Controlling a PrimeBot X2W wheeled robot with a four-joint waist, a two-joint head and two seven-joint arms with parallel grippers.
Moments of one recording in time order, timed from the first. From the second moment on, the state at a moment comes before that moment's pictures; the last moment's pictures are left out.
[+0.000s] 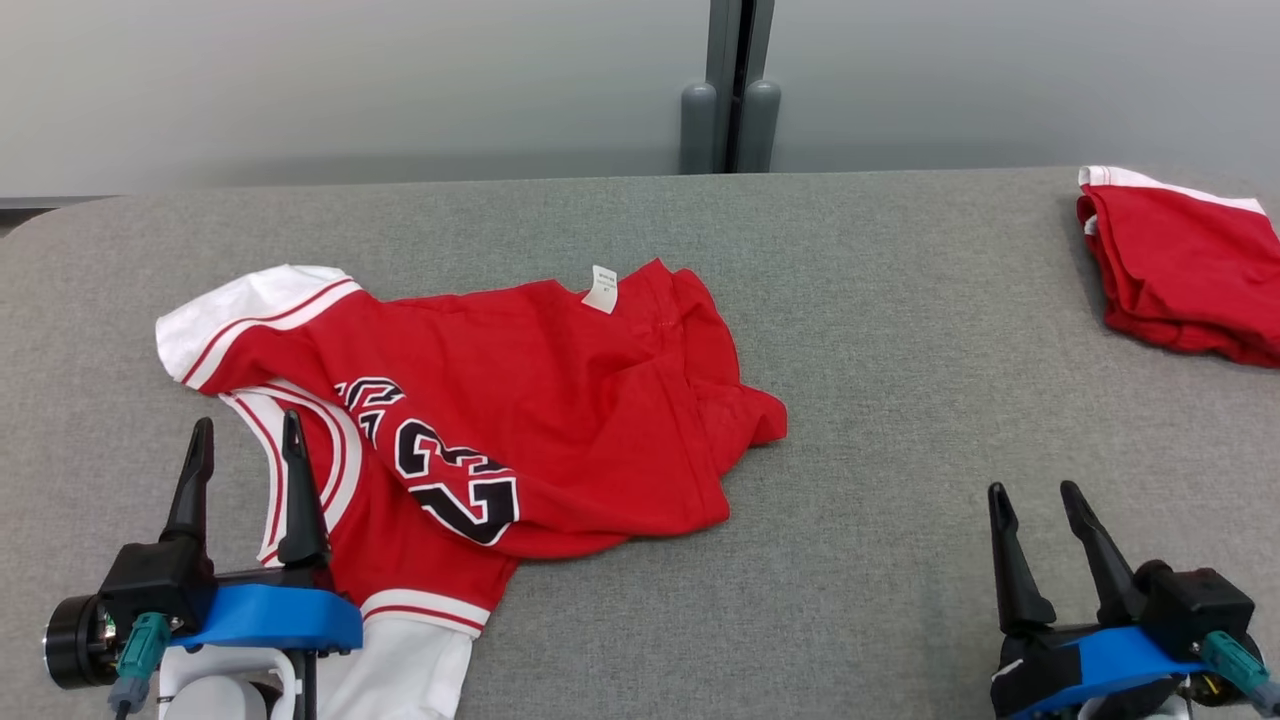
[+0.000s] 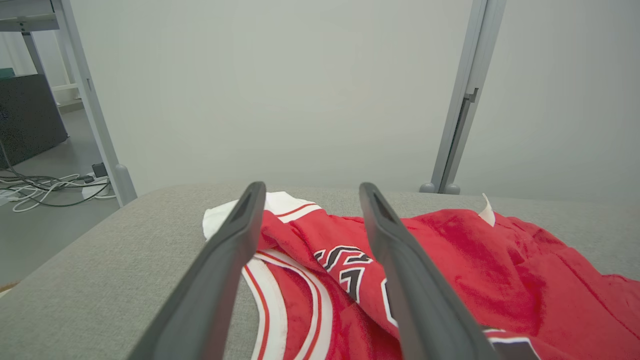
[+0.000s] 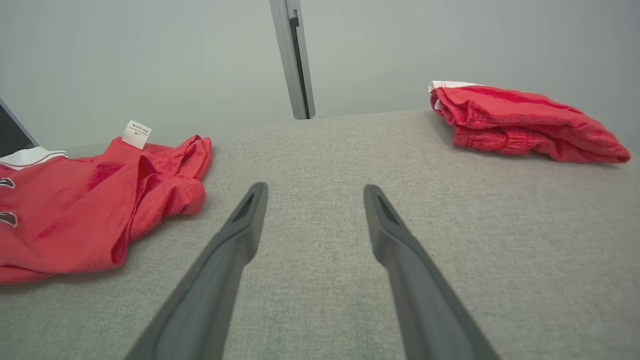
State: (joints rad) left arm -0.12 0.09 0.06 0.23 -0.13 -0.05 -0.26; right arm -0.05 -0.07 -0.04 0.27 0.19 0.13 -0.26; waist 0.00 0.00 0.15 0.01
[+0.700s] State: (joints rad) left arm -0.13 0.06 0.04 0.23 -0.10 -0.09 -0.26; right arm -0.30 -0.07 0.37 0.54 0.24 0.13 -0.23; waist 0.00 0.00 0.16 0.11
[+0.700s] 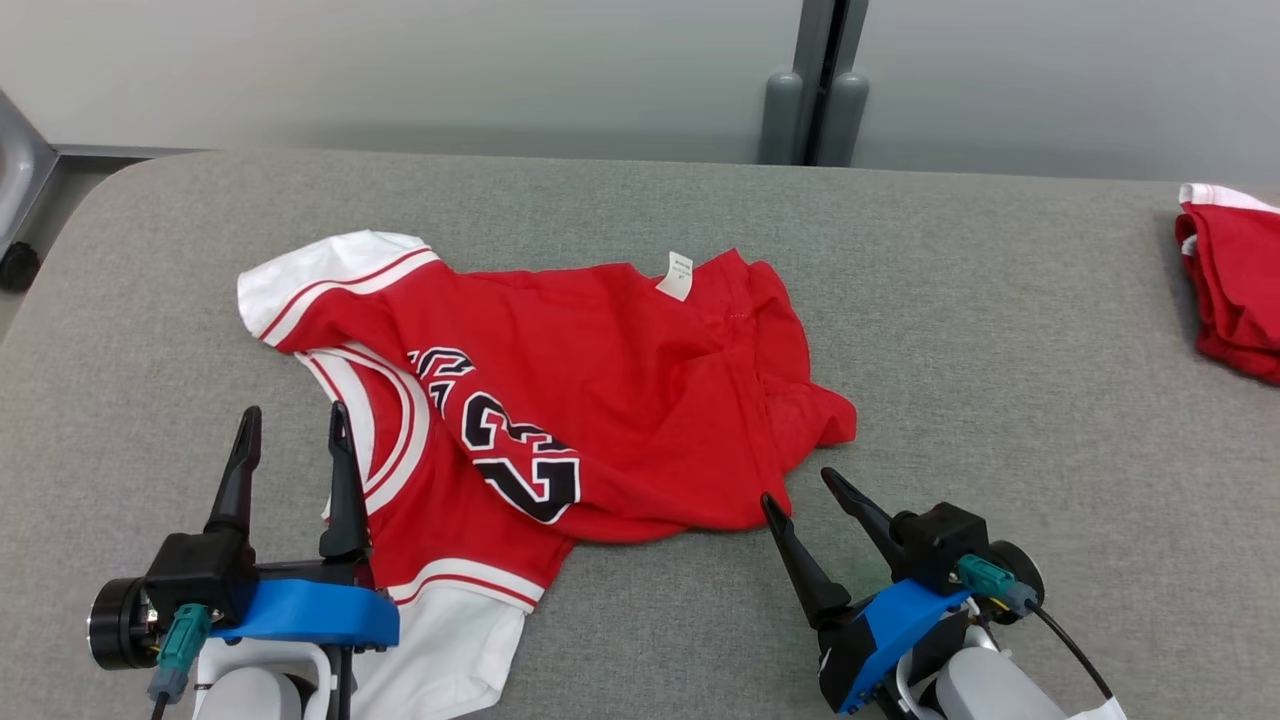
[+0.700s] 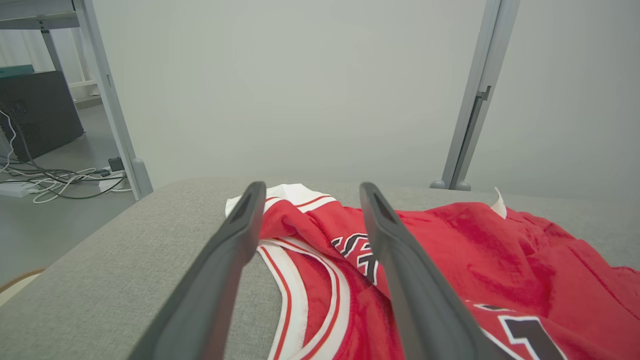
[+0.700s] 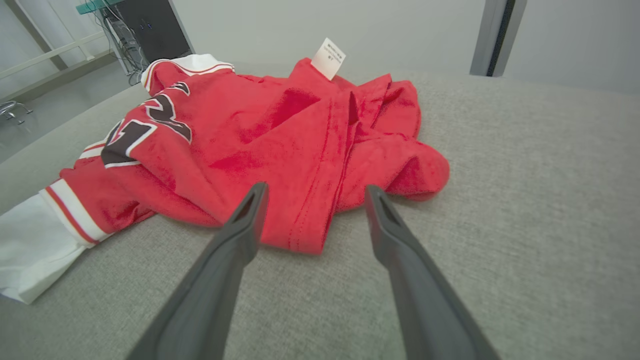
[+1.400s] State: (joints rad) left arm -0.14 0.05 -0.01 0.25 -0.12 -0.08 -0.26; right arm -0.45 -0.06 0.48 0.79 0.40 0.13 -0.26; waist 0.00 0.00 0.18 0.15
